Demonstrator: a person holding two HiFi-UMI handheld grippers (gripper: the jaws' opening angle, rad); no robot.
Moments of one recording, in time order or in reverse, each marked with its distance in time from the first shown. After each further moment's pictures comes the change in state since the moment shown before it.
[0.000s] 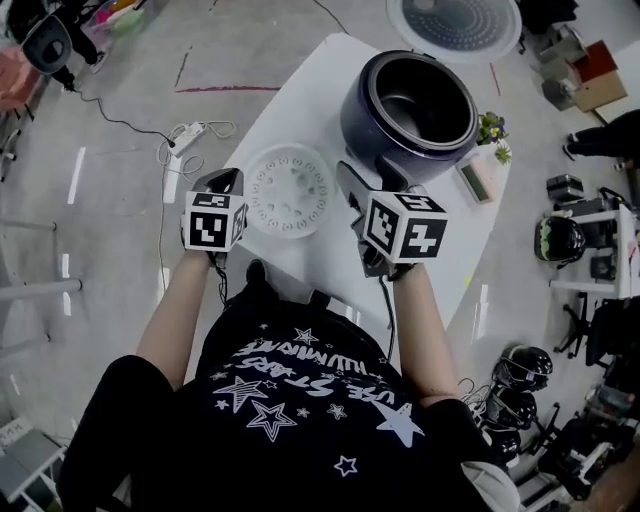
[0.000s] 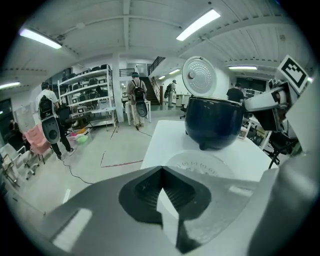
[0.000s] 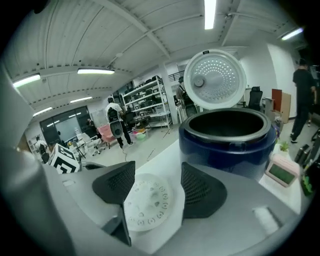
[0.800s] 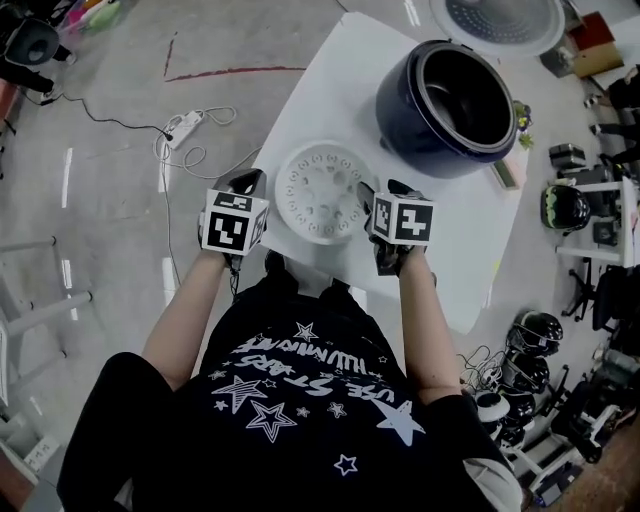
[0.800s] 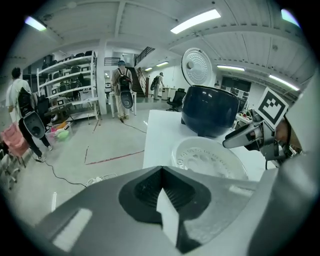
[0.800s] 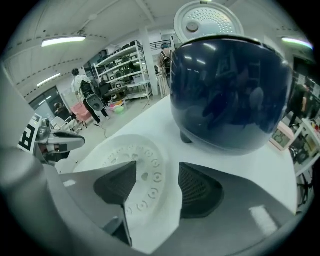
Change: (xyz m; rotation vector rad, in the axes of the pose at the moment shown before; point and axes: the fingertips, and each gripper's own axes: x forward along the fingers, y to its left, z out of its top) left arm 0.042 0.035 -0.027 0.055 0.087 -0.210; right arm 0.082 -0.023 -0.118 0.096 0.350 -0.265
